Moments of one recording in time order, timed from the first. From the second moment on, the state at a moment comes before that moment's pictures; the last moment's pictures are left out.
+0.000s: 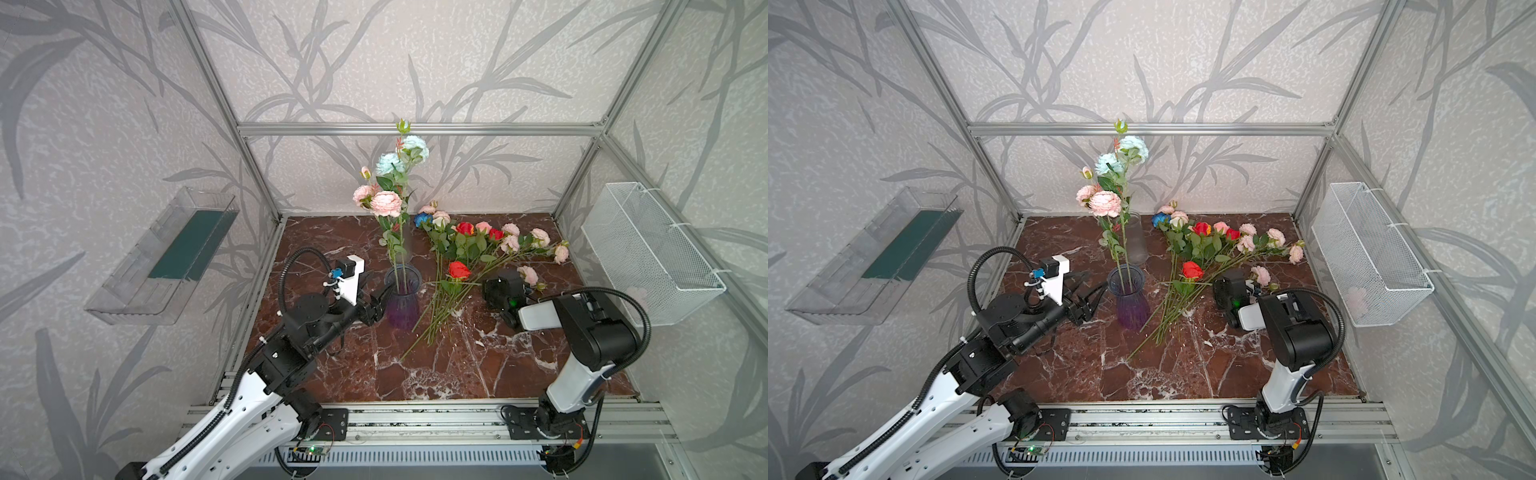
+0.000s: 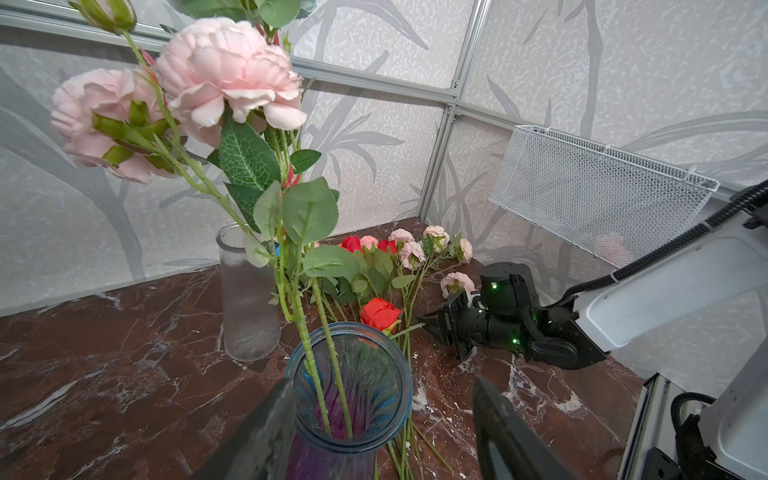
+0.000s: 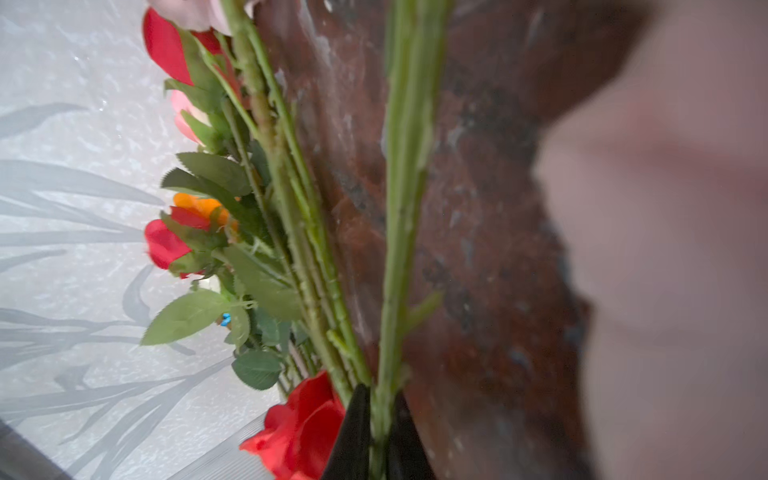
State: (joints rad) left arm -0.69 0.67 0.74 -0.13 -0.01 -0.21; right arm 0.23 1.69 0.56 0.57 0.05 1.60
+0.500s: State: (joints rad) left arm -0.69 0.62 0.74 -0.14 -0.05 -0.19; right arm 0.33 1.24 0.88 0.03 0.13 1.05
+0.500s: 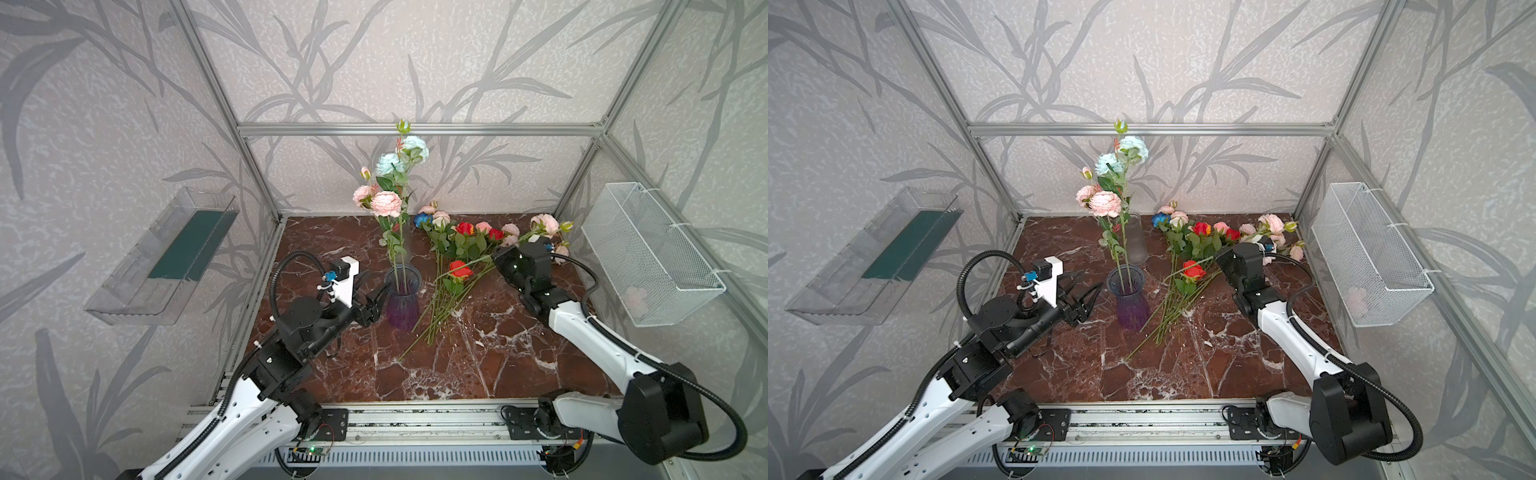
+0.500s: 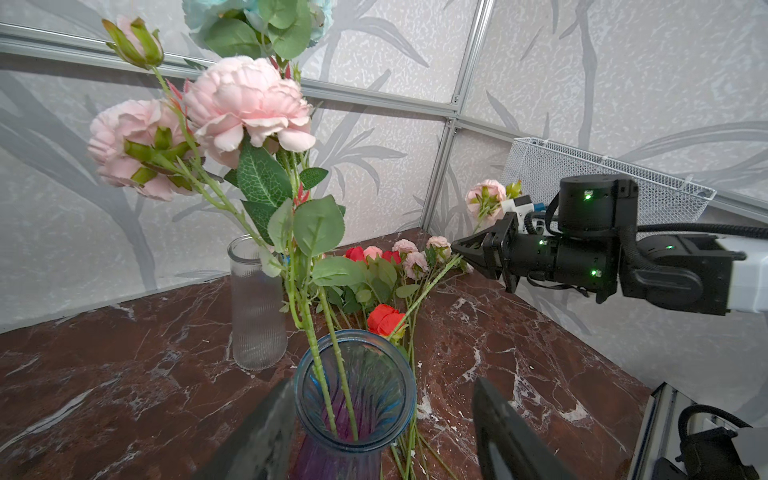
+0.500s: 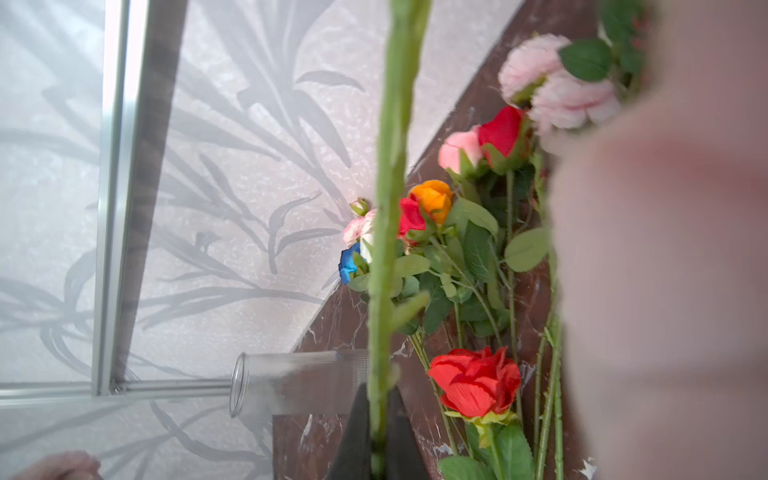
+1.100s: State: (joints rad) left arm -0.69 0.52 0.66 -0.37 -0.63 -0.36; right arm 0.86 1.31 1.69 -0.25 0.36 0.16
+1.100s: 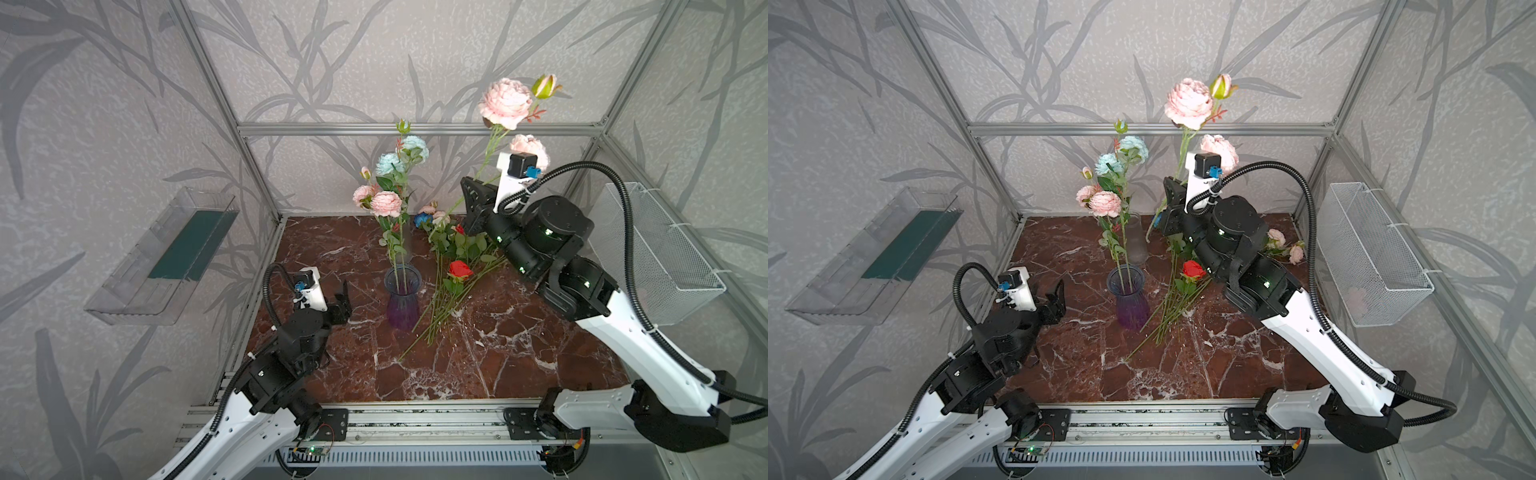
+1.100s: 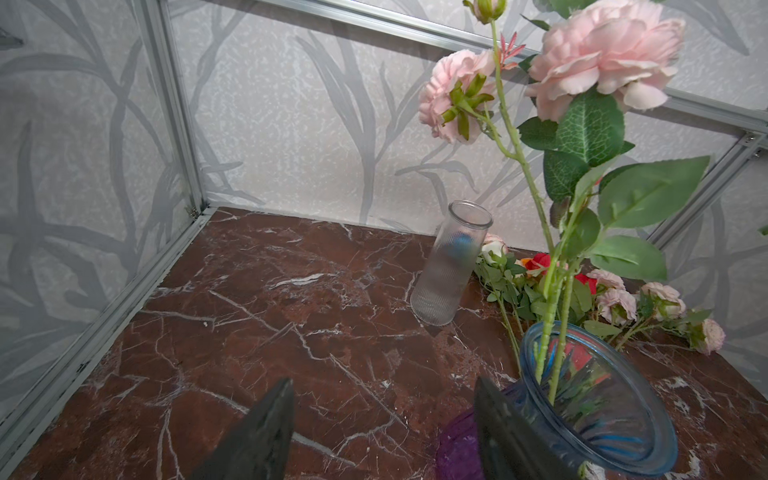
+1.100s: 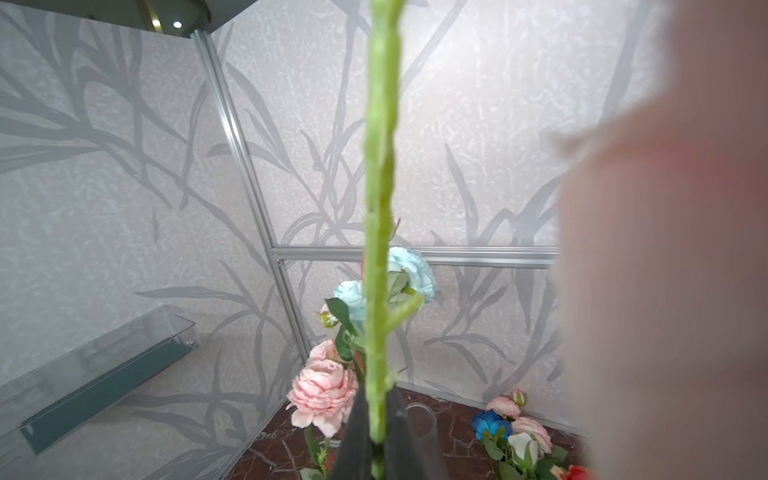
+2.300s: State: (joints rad) left arm -0.68 0.54 0.63 -0.38 -0.62 -0.39; right arm 0.79 1.35 1.60 -0.70 0.28 0.33
